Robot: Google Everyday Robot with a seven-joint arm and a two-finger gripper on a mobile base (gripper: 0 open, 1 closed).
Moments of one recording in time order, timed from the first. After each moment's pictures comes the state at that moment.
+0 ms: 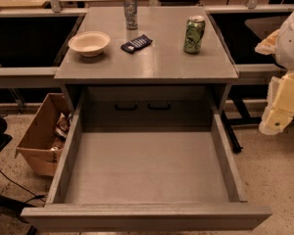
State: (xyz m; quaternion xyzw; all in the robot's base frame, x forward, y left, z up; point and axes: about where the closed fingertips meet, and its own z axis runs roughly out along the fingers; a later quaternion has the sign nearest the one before) arm 0.438 -0.217 0.976 -0.60 0.78 -0.03 0.16
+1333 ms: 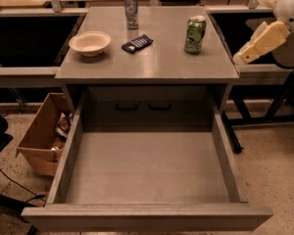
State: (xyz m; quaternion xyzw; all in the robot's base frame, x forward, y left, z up) arm 0.595 -0.234 1.015 -0.51 0.75 0.04 0.42
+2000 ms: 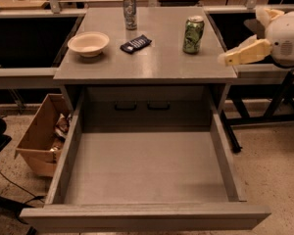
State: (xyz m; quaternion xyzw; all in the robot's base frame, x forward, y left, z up) arm 0.625 -0.222 0.999 -0.40 0.69 0.14 0.58
